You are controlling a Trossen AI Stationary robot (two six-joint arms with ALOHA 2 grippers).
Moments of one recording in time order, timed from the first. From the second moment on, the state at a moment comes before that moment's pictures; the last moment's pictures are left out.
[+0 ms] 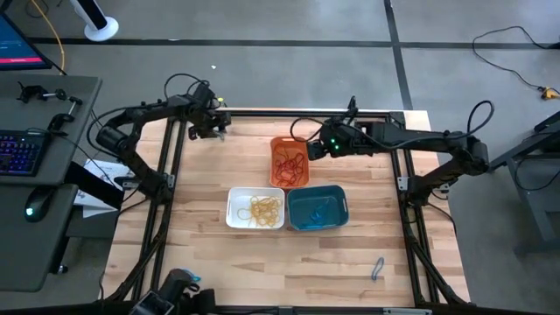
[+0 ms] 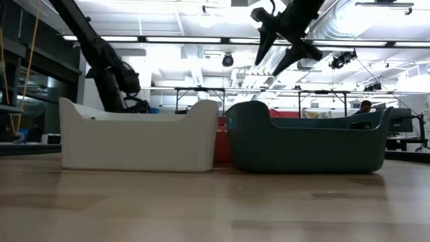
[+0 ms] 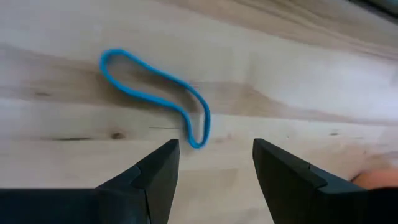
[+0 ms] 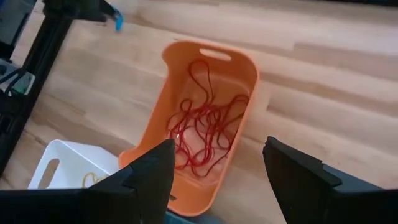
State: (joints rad) left arm 1.07 1.63 0.90 -0.56 0.27 -0.72; right arm -0.18 1.43 1.28 -0.78 0.25 0.97
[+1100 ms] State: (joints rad) left arm 0.98 1.72 0.94 -0.55 0.05 -0.78; right arm -0.02 1.43 1.25 -0.76 0.29 1.06
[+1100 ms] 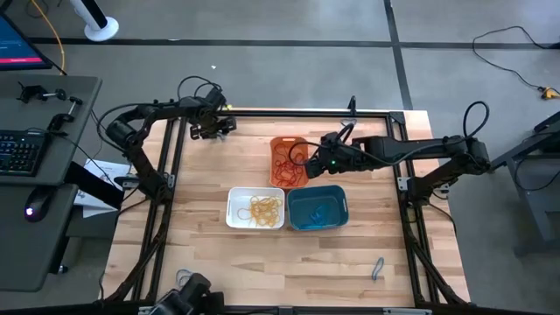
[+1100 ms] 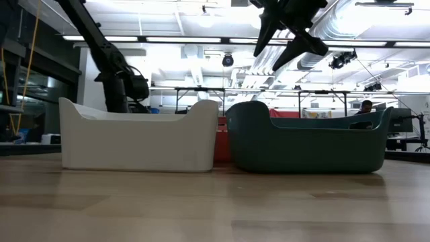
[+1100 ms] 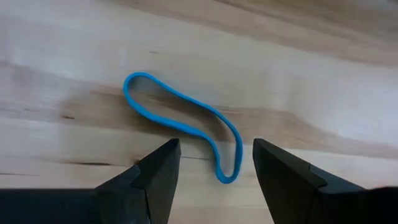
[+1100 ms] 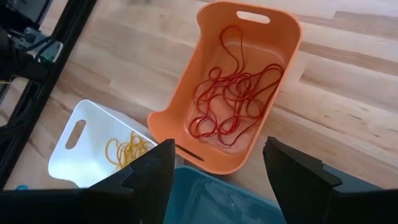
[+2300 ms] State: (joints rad) left arm 0.85 1.63 1.16 -0.76 0.07 -0.41; right arm 0.08 1.43 1.25 -0.74 0.45 1.12
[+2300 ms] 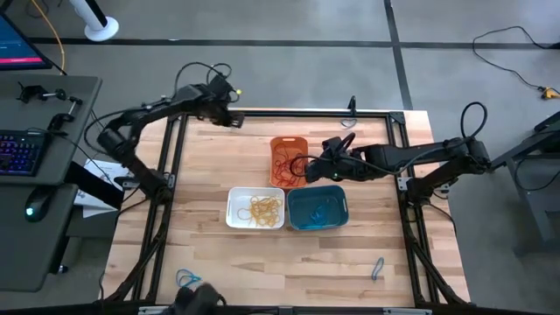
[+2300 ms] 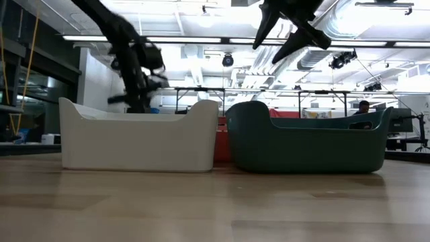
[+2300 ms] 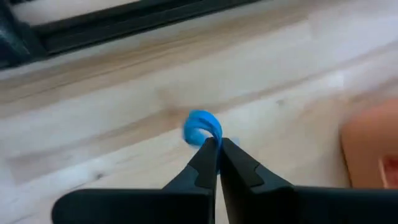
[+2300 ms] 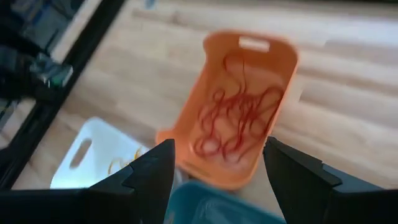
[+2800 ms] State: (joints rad) left arm 0.08 1.52 1.18 -0.40 0.08 -0.48; right arm 0.09 1.43 1.36 -0.72 0.68 0.98
